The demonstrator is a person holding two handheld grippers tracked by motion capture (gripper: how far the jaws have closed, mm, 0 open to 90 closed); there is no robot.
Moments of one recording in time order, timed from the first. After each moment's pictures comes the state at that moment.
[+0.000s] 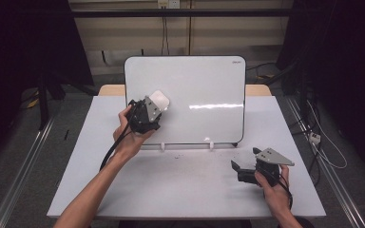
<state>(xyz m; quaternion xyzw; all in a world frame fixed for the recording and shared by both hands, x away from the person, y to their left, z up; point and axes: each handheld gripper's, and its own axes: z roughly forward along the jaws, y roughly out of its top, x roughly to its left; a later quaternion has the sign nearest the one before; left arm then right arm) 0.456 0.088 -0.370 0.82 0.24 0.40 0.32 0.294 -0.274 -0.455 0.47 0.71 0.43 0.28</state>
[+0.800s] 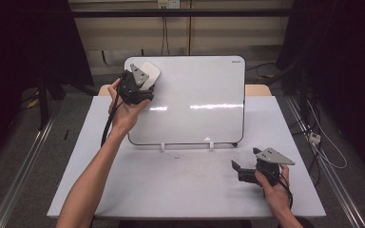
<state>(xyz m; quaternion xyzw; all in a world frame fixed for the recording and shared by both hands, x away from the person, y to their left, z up) 0.505 0.106 -0.318 0.78 0.32 0.39 0.36 0.296 -0.276 -0.457 0.48 0.71 0.44 0.27</state>
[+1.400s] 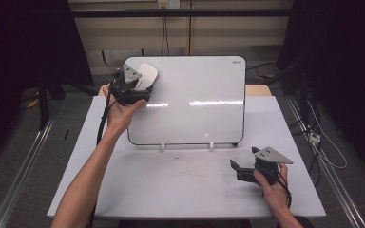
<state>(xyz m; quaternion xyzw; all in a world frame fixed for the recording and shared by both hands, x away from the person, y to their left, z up) 0.500 0.125 -0.315 0.78 0.33 0.34 0.42 0.298 -0.273 -0.456 0.48 0.71 0.44 0.27</state>
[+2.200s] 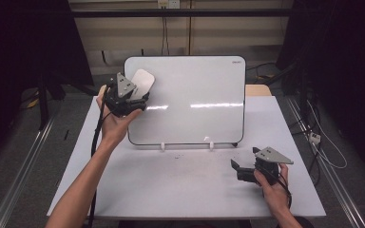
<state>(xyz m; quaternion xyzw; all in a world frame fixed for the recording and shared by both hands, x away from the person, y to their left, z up) 0.468 0.138 -0.320 0.77 0.32 0.35 0.43 0.298 -0.273 -0.456 0.48 0.71 0.43 0.28</state>
